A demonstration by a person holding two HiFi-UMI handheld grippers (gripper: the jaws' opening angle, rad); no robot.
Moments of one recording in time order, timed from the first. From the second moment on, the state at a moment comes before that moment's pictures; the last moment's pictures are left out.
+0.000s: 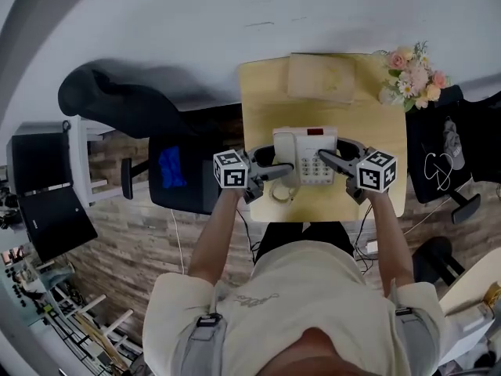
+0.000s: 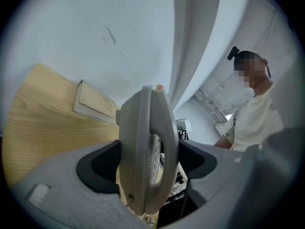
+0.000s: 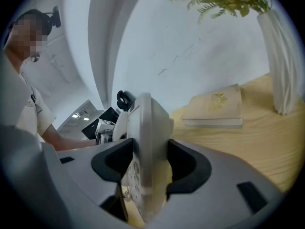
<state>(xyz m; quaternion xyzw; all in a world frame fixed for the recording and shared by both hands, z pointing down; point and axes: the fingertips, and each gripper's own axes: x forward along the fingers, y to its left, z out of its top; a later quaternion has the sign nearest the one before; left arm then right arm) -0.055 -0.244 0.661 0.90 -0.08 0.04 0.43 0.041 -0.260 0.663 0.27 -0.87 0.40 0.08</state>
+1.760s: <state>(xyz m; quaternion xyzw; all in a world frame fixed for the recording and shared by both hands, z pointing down) -0.027 -0.295 0.781 0.78 -0.08 0.11 0.61 0.064 -0.309 0.798 0.26 -0.78 0.55 0.13</state>
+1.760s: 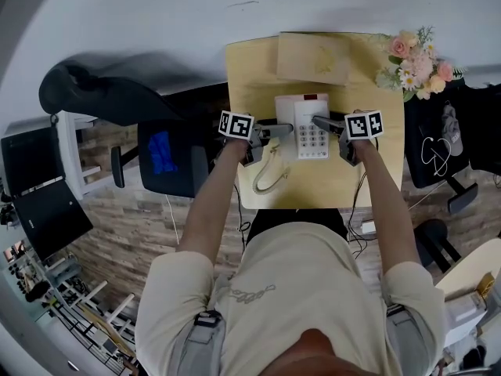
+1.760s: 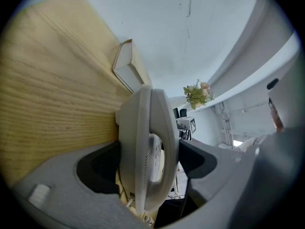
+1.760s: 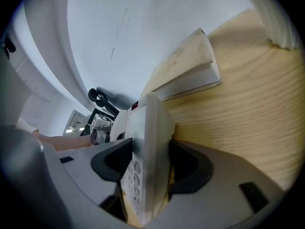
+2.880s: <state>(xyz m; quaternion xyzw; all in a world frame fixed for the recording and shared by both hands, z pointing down) -0.077 -0.246 0.679 0.88 -0.24 0.08 0.41 0.097 -0.241 0.683 0.39 -0.82 0.40 0.14</state>
